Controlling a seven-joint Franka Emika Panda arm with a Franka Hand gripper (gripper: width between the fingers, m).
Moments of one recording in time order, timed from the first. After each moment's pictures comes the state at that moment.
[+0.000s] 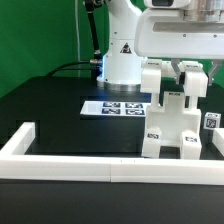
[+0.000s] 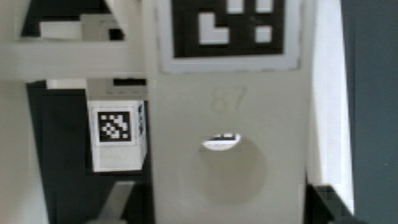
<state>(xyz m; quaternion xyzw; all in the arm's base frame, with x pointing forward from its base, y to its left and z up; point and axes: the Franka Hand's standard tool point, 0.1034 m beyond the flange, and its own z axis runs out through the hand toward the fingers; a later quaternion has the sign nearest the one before) 0.562 0.081 0.125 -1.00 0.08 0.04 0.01</state>
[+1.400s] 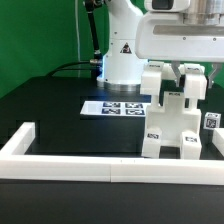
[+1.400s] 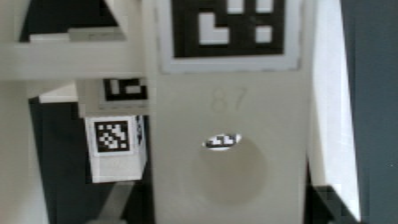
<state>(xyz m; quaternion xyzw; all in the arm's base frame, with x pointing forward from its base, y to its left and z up) 0.557 0.081 0.120 -0.99 0.10 0.04 0.01</state>
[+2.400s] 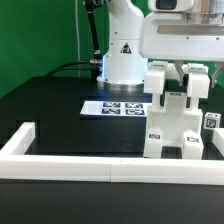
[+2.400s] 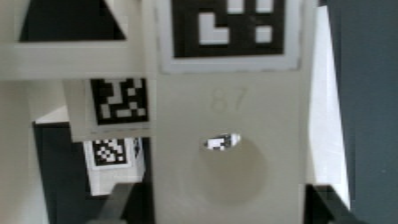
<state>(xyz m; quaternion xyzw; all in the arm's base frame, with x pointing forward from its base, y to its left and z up) 0.552 0.090 0.120 -0.99 0.11 0.03 0.01</state>
